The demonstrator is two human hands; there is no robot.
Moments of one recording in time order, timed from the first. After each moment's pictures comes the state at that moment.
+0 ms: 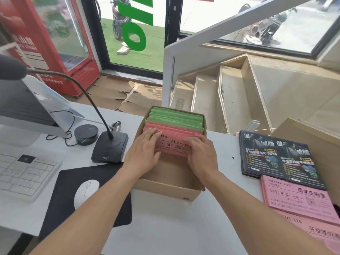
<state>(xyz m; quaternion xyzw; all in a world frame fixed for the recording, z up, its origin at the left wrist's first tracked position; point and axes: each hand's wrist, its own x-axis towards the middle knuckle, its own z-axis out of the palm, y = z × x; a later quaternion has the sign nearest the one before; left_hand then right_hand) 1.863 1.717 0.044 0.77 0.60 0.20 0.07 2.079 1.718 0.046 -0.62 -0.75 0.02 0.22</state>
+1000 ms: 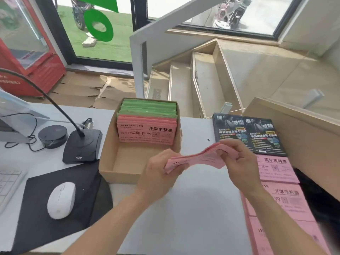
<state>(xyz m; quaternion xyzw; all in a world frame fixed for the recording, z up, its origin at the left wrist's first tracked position) 1.959 1.626 0.074 0.71 0.40 0.45 0.37 2.200 1.603 0.101 -0.63 -0.53 0.27 0.50</state>
